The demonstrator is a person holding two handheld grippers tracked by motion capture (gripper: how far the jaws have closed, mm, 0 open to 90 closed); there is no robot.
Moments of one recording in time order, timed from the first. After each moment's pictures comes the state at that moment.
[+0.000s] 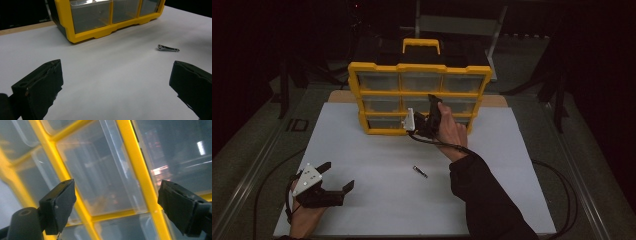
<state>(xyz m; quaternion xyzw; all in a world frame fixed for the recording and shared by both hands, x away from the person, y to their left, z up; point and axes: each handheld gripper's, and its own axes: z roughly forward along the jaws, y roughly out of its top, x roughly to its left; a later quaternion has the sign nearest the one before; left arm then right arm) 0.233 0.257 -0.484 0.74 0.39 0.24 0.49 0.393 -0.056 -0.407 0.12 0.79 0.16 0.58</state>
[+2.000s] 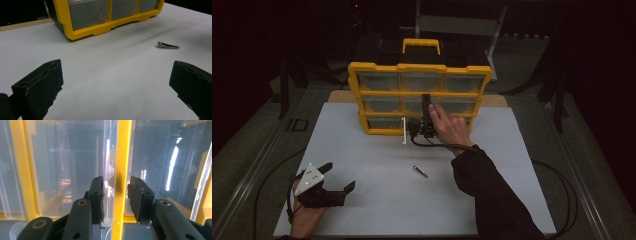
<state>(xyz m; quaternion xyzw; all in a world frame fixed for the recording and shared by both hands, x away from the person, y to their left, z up) 0.235 0.255 -0.487 0.75 0.40 0.23 0.48 0.398 -0.051 -0.424 -0.04 0.71 0.01 0.70</state>
